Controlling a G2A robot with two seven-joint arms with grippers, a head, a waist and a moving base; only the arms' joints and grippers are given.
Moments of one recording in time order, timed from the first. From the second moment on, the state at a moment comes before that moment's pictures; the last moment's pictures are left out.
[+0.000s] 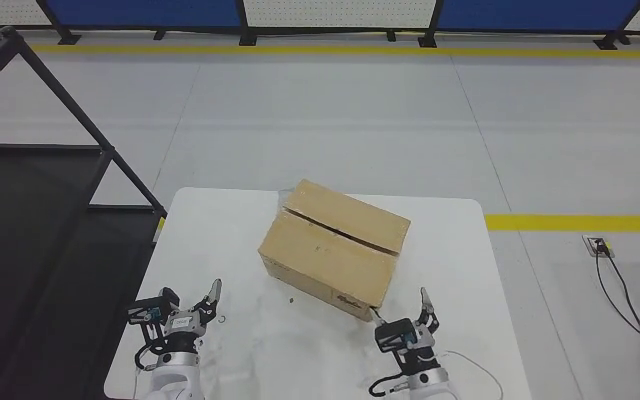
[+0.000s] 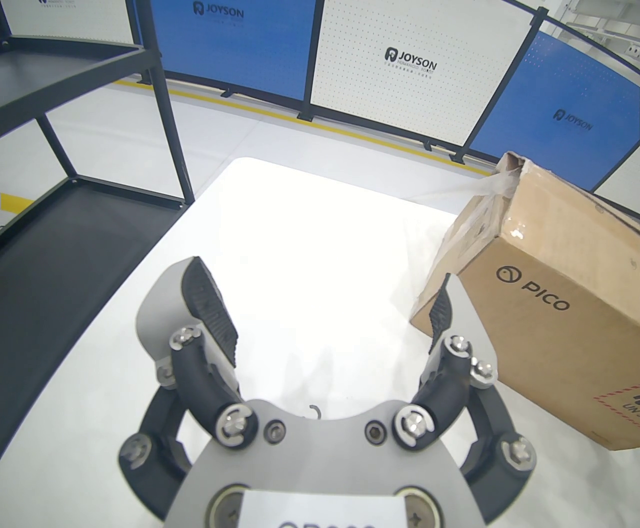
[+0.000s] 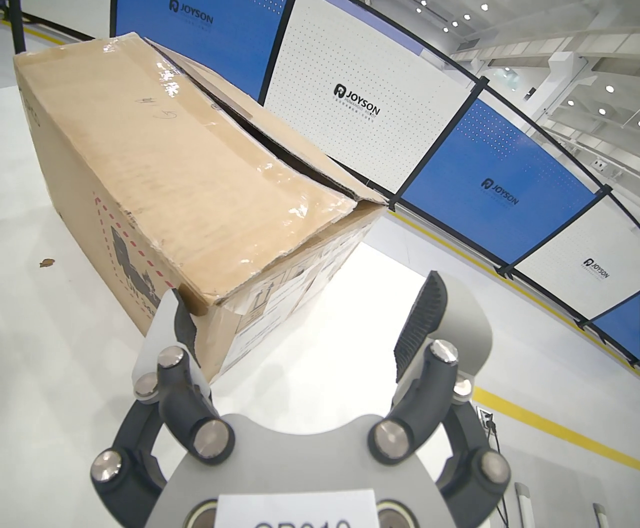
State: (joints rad) left arm 1.50 -1.25 -1.47 -1.70 1.05 0.19 0.18; right arm -1.47 -1.32 1.19 -1.71 -1.84 0.27 -0.10
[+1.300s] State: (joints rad) left arm 1.45 -1.26 -1.42 -1.70 1.07 0.20 0.27; right arm -1.32 -1.28 1.50 -1.76 -0.87 -0.42 0.35
